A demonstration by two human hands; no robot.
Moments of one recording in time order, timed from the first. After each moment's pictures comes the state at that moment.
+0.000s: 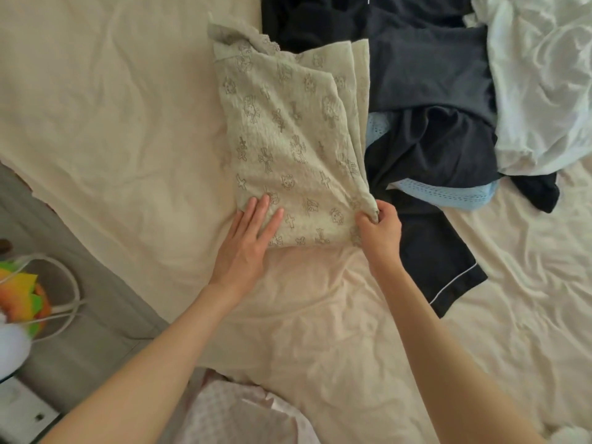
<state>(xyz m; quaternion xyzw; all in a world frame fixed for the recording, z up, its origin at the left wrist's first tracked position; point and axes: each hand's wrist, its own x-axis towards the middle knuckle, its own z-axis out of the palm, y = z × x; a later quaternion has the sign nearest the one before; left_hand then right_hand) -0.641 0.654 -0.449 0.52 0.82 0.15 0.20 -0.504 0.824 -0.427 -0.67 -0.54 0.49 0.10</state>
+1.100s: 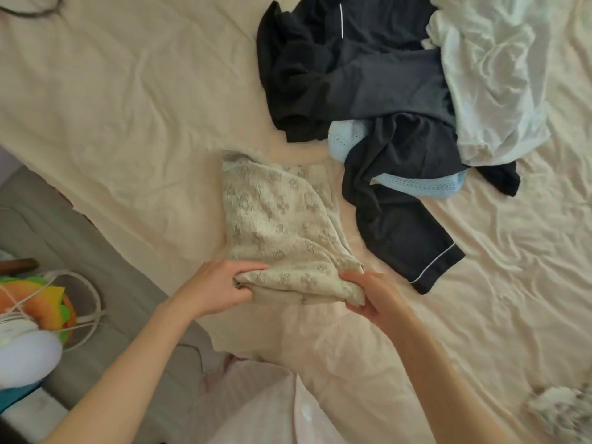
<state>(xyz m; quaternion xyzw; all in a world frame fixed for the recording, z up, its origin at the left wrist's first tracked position) -0.667 0.595 -0.364 0.43 0.73 0.11 0.52 -0.441 0.756 -0.348 -0.68 -0.27 0.67 -0.09</state>
